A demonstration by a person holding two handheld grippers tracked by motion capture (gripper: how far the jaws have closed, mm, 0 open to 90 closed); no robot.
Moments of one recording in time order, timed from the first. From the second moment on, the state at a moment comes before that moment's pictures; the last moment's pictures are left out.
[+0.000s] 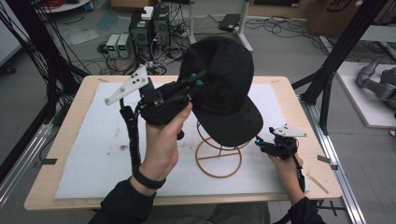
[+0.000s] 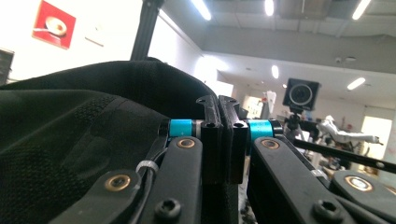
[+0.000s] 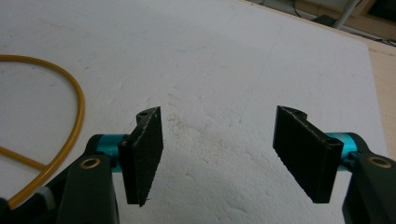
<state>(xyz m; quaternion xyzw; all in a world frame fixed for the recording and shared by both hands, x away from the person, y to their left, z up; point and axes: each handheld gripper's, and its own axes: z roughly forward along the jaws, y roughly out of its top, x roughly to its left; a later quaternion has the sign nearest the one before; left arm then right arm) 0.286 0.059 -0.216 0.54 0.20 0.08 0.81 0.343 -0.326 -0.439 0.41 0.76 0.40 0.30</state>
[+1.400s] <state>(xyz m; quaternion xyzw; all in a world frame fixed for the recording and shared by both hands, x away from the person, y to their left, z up) 0.297 0.140 -0.324 0.63 0.29 0.13 0.71 0.342 -0.328 -0.439 0.42 0.76 0.40 0.30</state>
